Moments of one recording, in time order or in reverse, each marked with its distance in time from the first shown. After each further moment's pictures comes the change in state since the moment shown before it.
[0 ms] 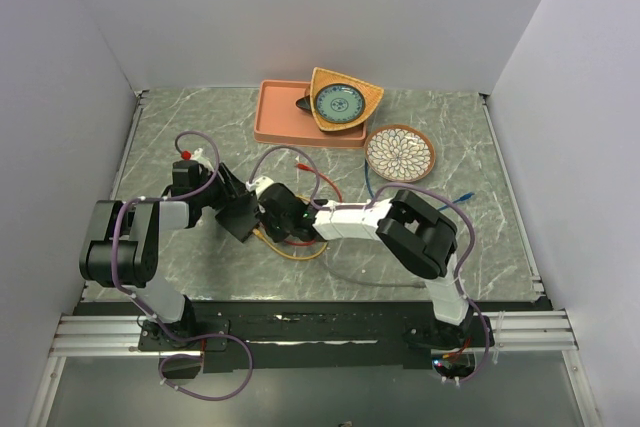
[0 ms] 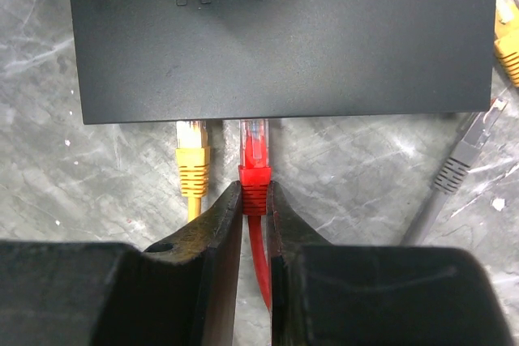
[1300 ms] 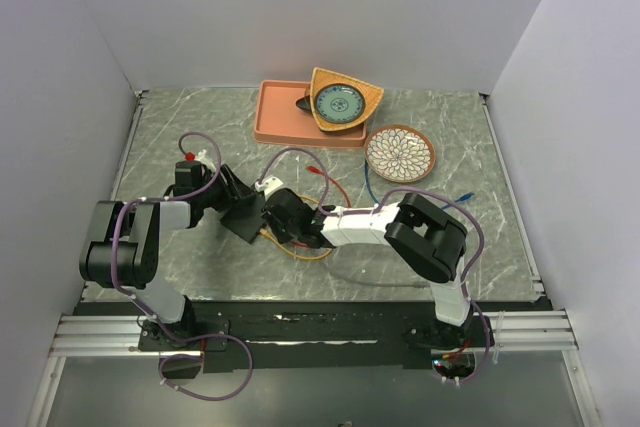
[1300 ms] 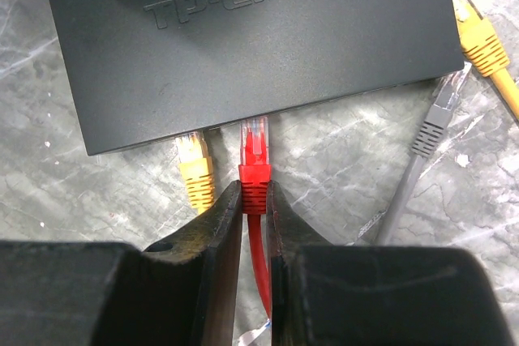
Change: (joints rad) left arm -0.015 -0.008 0.004 -0.039 0.022 -0.011; right arm 0.005 -0.064 -0.103 0.074 0.099 0.052
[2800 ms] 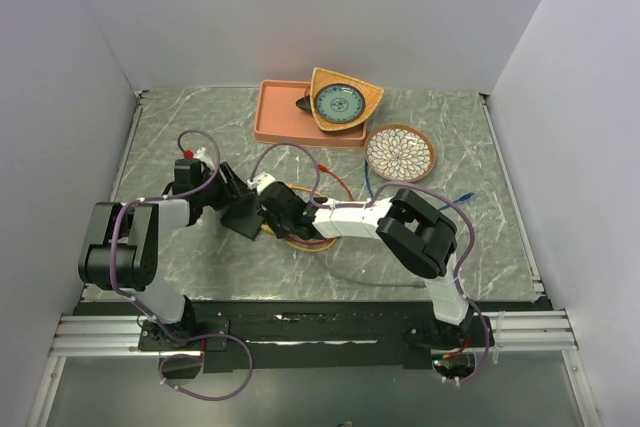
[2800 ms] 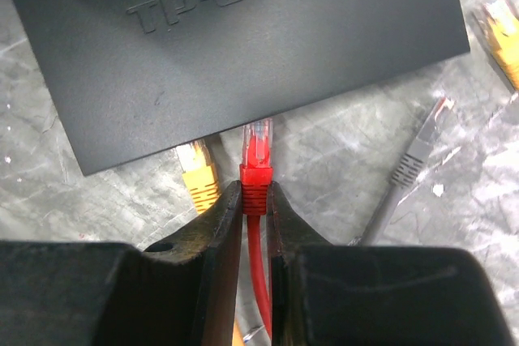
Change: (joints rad) left arm 0.000 -0.015 0.023 -0.055 -0.029 0.018; right arm -0.014 0.072 0.130 -0.127 0.001 -0.079
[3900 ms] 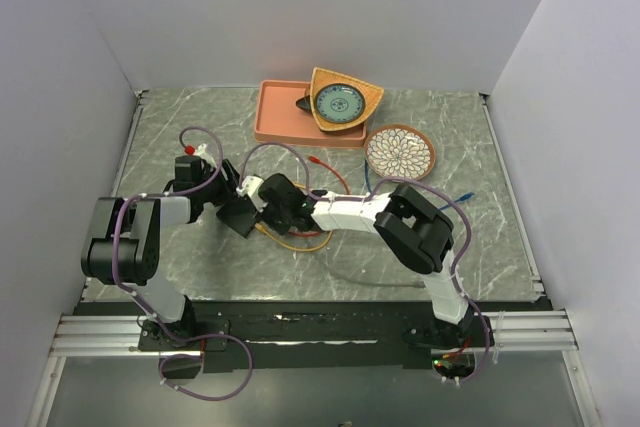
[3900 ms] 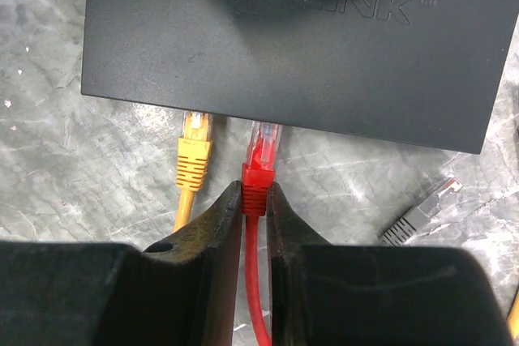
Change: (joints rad) left arm 0.000 0.039 0.023 0.048 -0.002 0.050; right arm -0.032 0.033 0.059 -0.024 -0.193 -0.308
